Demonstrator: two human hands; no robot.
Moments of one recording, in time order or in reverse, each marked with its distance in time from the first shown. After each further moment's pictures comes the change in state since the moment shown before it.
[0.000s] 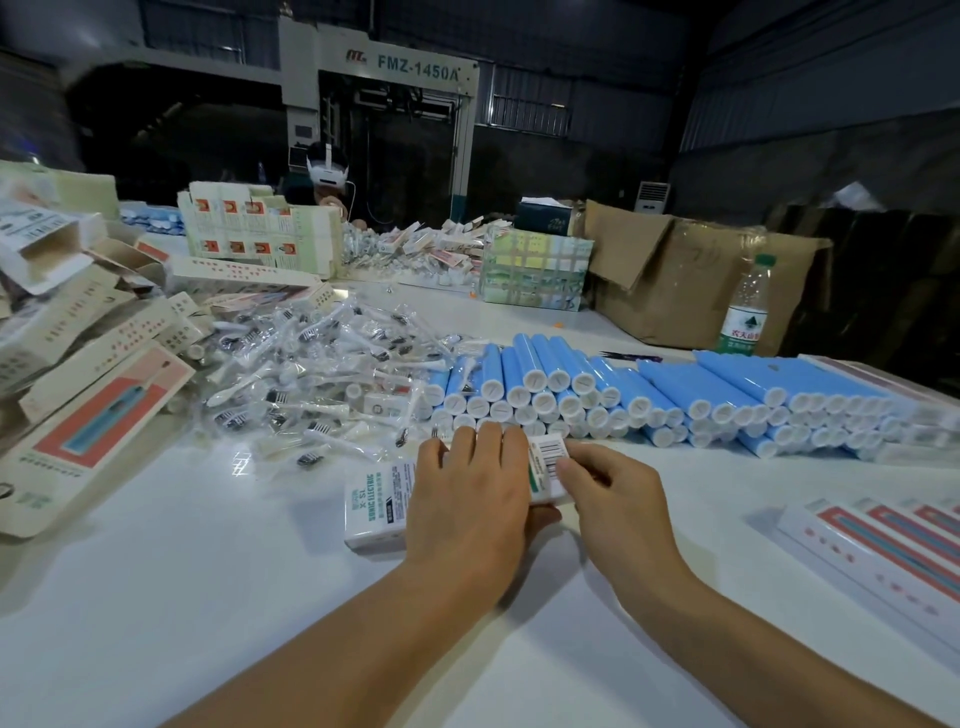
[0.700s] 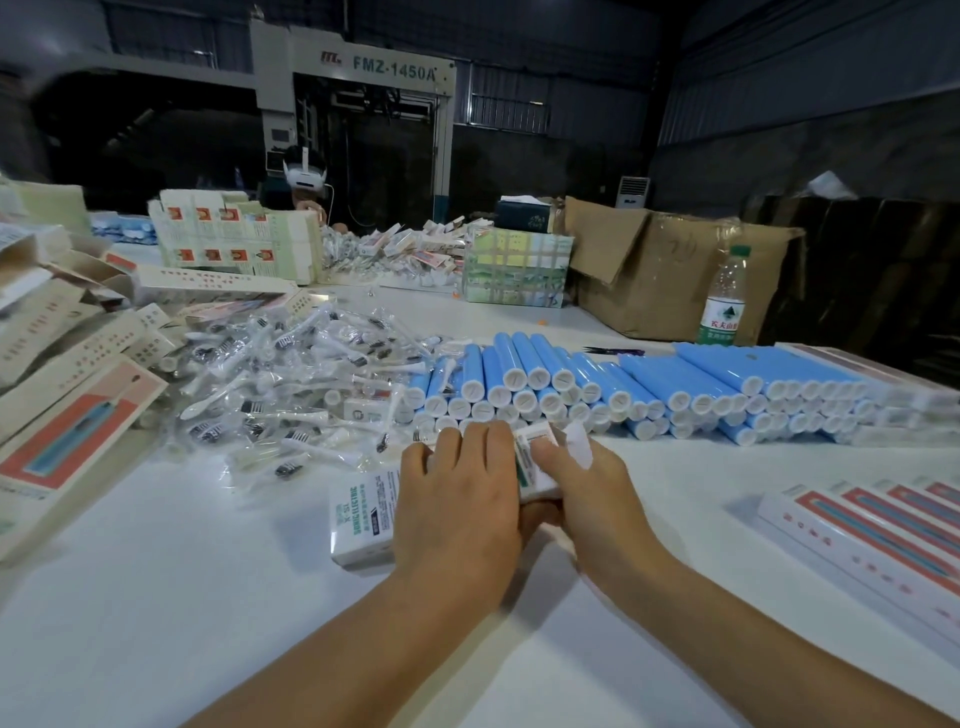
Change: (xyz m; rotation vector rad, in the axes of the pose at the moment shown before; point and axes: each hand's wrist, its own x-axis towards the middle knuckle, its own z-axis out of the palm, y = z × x) left_hand -0.002 0.013 -0.015 -0.028 0.060 -0.018; right_hand 0.008 0.001 0.003 0.269 -0.066 0.169
